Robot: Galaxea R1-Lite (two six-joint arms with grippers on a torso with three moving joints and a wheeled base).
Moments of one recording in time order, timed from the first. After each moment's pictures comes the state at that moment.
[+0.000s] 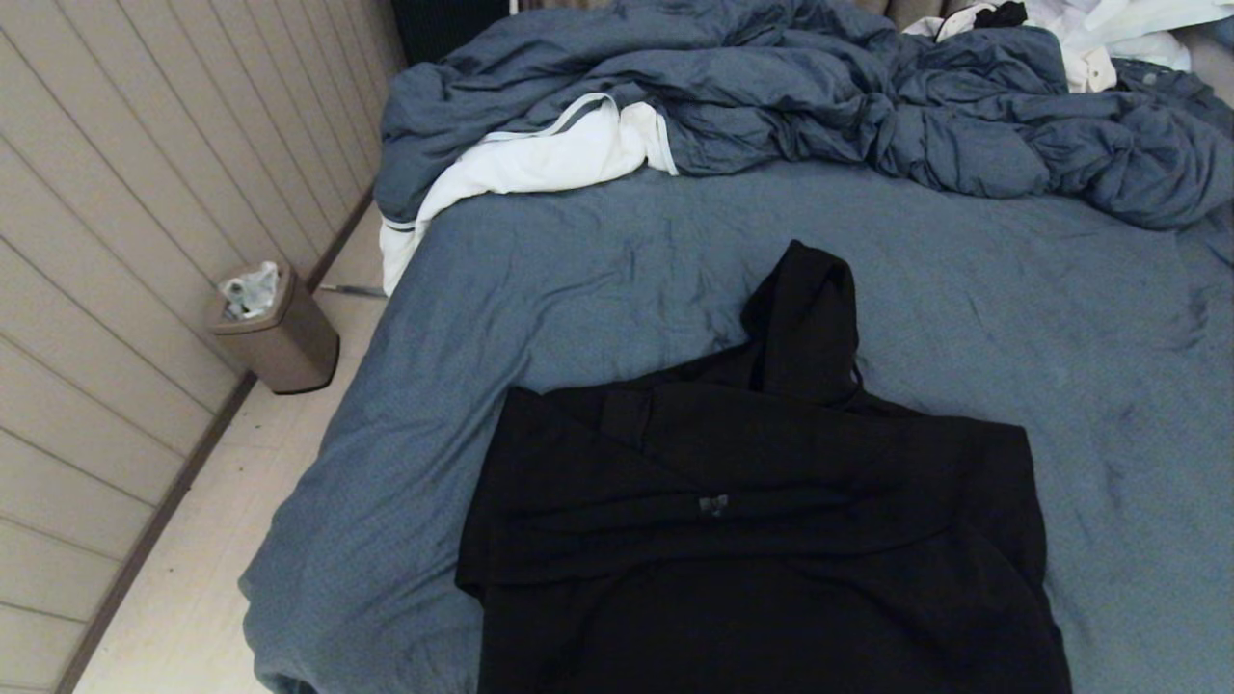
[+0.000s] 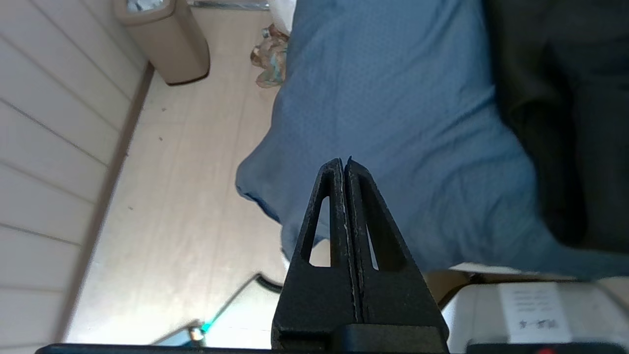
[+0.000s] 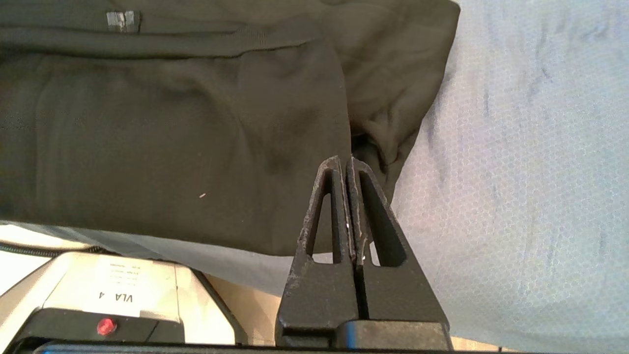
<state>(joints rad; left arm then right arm) -0.01 0.00 -0.07 0.16 0.00 0.10 0.00 0.01 -0.08 0.20 0.03 -0.08</state>
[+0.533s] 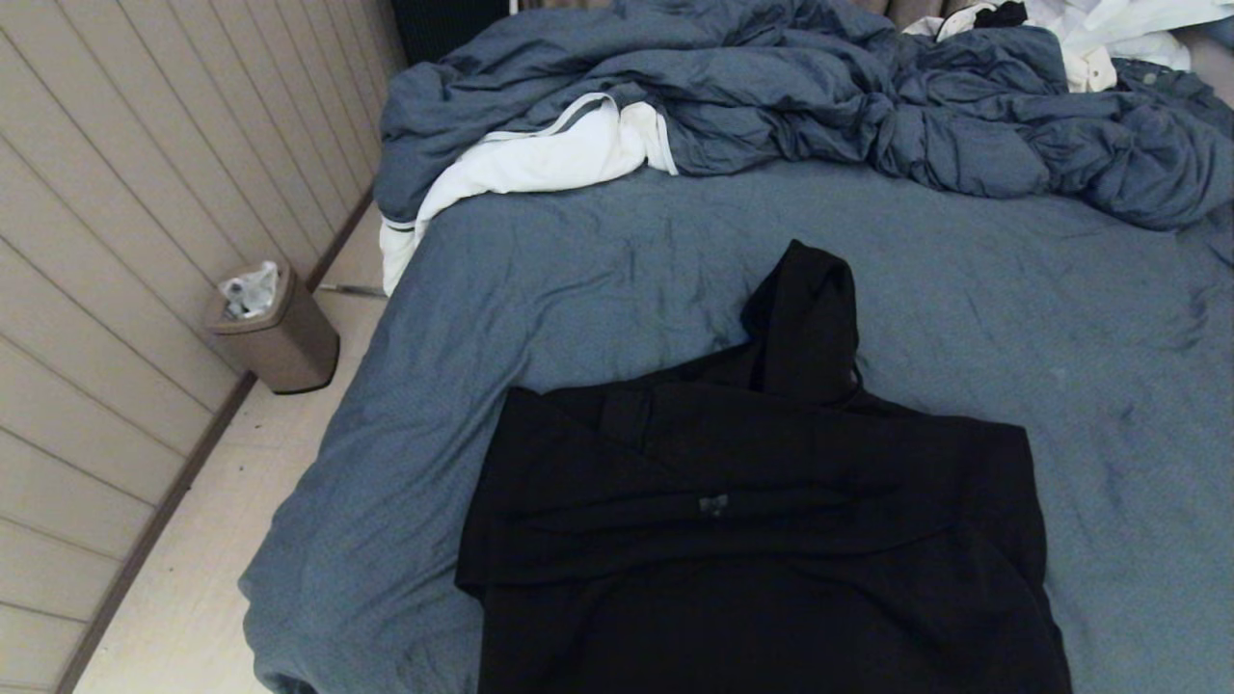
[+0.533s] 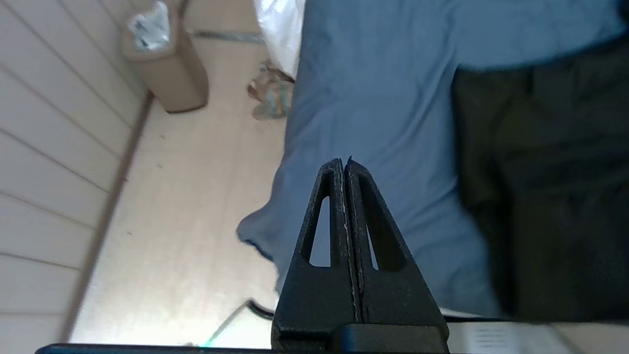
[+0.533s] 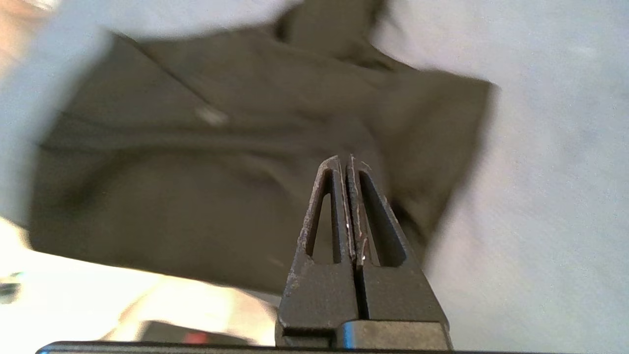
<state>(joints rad) -0.01 0.36 -0.51 0.20 -0.02 0.05 0.07 0.39 -0.53 0.20 0.11 0.08</state>
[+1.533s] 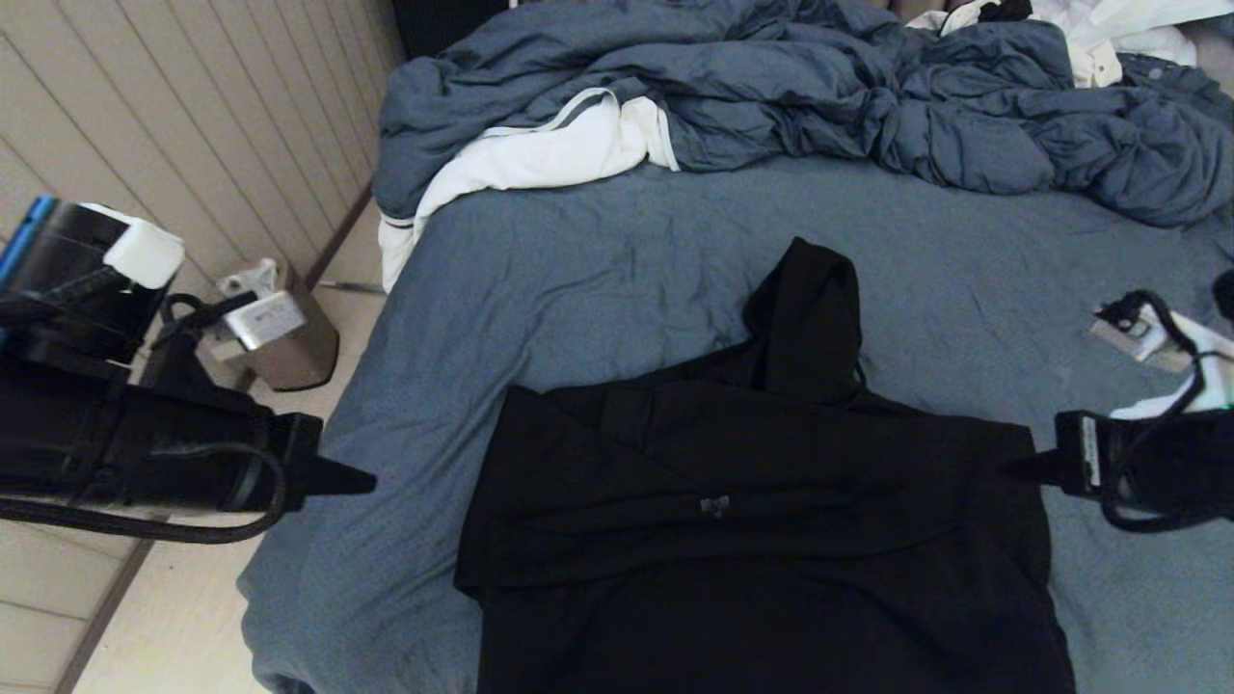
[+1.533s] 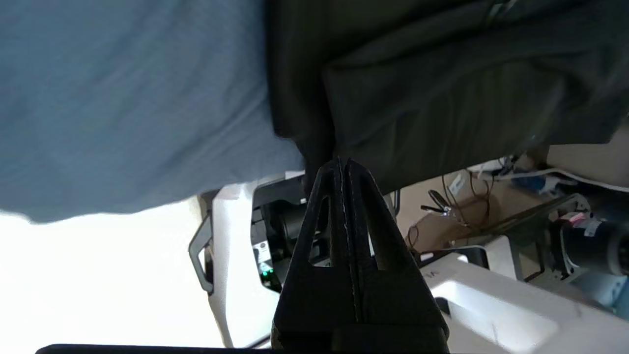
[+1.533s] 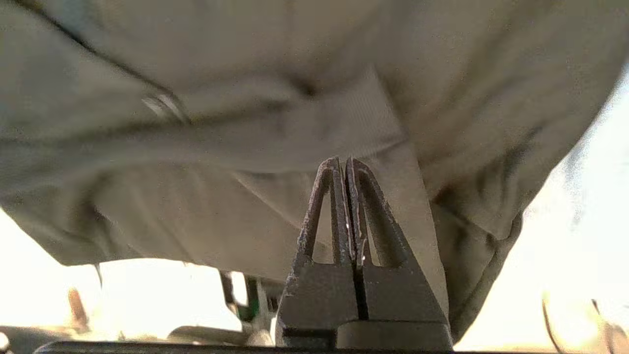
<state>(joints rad) -0.35 1.43 -1.11 0.49 -0.29 -0.23 -0.02 1.37 -0.99 0.39 0.22 0.18</state>
